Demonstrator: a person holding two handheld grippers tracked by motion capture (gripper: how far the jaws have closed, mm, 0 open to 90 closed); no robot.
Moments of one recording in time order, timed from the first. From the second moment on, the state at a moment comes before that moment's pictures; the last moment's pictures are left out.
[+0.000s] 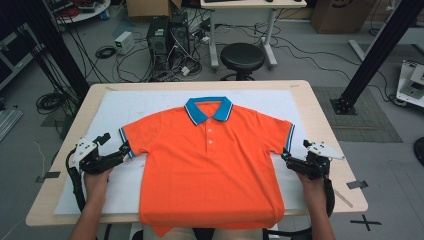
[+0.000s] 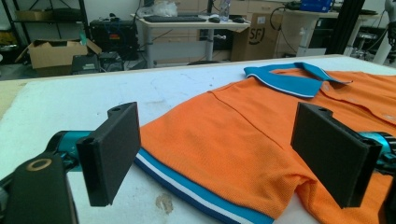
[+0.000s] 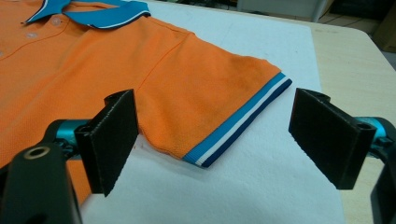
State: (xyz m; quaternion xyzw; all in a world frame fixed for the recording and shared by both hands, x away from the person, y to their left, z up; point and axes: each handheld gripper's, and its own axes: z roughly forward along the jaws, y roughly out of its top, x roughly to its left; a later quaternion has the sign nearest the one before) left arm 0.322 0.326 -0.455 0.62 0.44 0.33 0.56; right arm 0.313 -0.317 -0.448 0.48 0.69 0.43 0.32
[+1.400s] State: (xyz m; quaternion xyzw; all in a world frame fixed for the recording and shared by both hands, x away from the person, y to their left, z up) left arm 0.327 0.325 -0.454 0.63 0.45 0.32 0.54; right arm 0.317 -0.298 -0.419 0.54 0.70 0.39 0.27
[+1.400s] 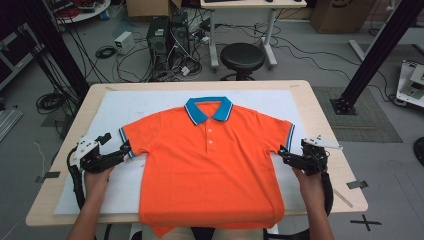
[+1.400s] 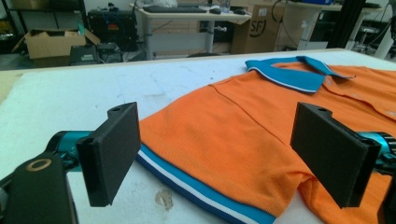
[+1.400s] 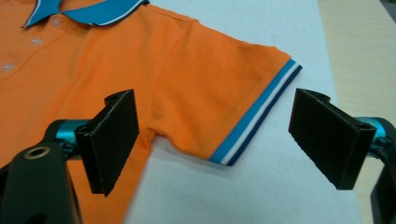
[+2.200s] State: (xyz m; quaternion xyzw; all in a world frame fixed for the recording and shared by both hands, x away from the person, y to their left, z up) left arm 0.329 0.324 -0.454 0.64 0.45 0.31 0.54; right arm 0.389 -0.307 -0.424 0.61 0.71 0.28 0.20
